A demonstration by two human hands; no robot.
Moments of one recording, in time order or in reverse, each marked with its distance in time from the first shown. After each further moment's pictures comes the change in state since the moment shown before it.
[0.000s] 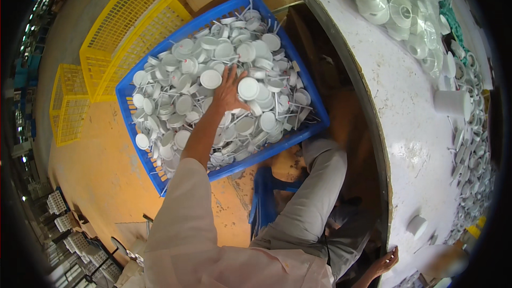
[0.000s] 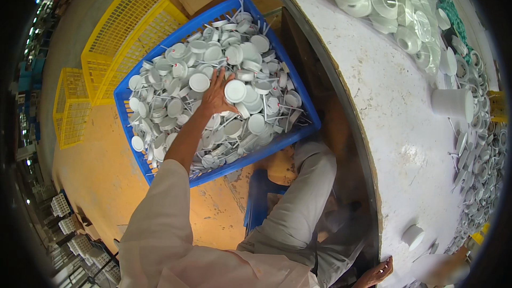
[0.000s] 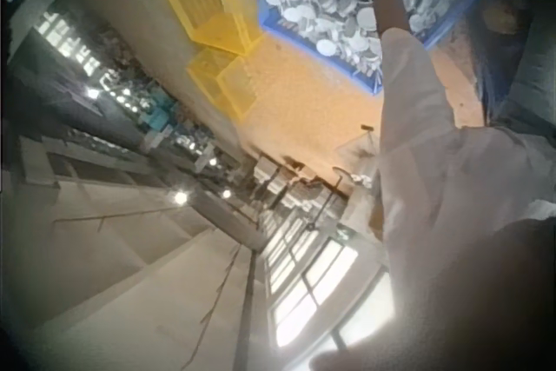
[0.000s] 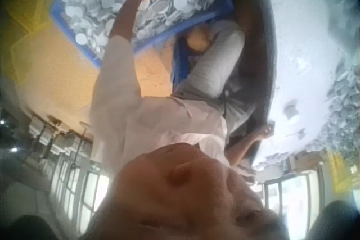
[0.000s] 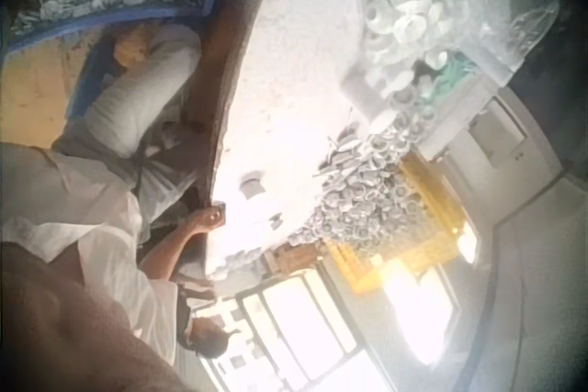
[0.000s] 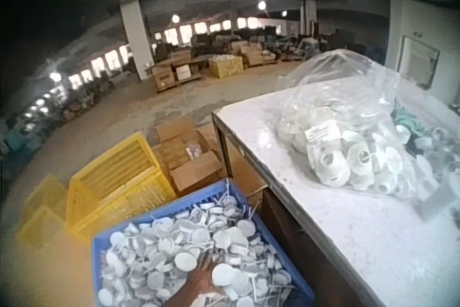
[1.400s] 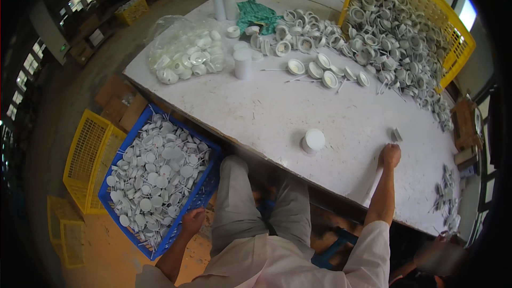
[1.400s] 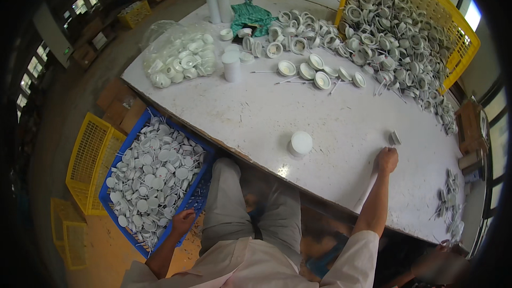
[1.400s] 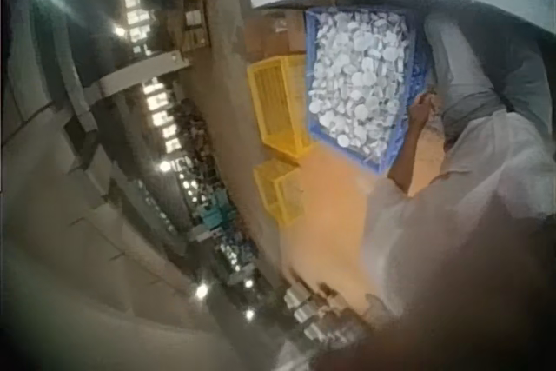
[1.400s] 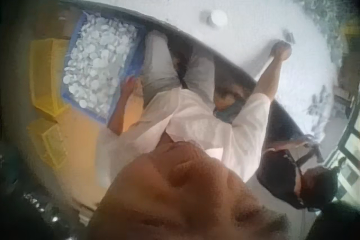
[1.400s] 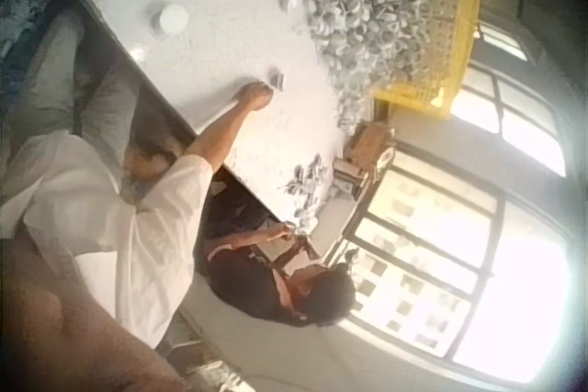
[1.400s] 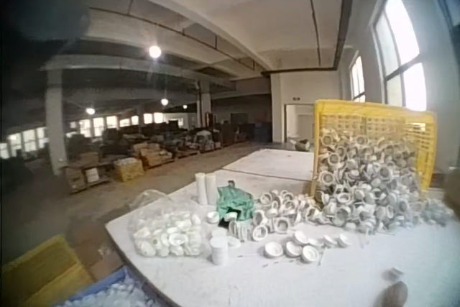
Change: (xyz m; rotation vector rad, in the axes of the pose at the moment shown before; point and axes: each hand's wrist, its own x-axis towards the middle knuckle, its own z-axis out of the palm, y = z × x) left_hand -0.288 0.266 -0.056 -0.859 -0.030 -0.084; right_hand 0.187 0.208 -0.011 0.043 0.066 0.701
